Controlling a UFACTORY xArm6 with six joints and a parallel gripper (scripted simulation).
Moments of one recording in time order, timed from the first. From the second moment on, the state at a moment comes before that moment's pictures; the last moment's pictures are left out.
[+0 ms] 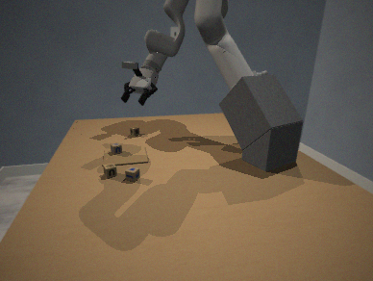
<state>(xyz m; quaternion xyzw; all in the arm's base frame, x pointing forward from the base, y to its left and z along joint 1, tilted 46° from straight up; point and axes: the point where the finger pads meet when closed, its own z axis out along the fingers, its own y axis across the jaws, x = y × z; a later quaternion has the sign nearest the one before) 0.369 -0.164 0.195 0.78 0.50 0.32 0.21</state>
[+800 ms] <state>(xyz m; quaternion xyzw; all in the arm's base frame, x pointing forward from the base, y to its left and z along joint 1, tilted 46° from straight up) 0.388 -0.166 0.200 0.76 0.52 0.30 0.23</state>
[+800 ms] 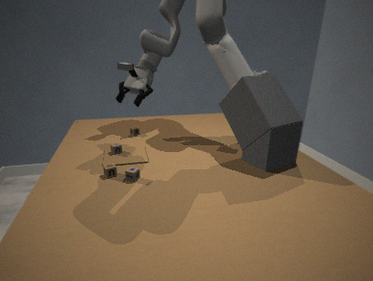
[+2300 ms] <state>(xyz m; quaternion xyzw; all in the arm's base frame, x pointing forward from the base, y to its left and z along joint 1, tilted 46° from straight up) 0.460 -0.158 0.188 0.71 0.60 0.19 0.32</state>
